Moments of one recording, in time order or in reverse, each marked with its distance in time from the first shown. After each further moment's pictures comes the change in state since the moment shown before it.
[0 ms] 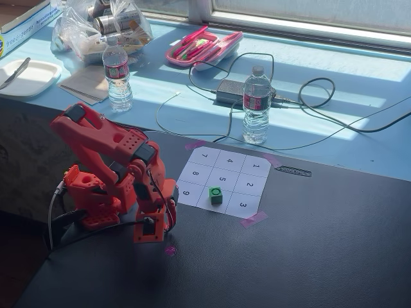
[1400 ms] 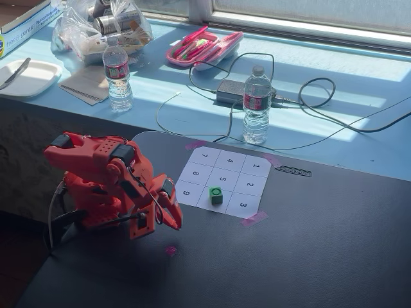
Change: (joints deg) arm 0.2 41.2 17.1 3.4 0.5
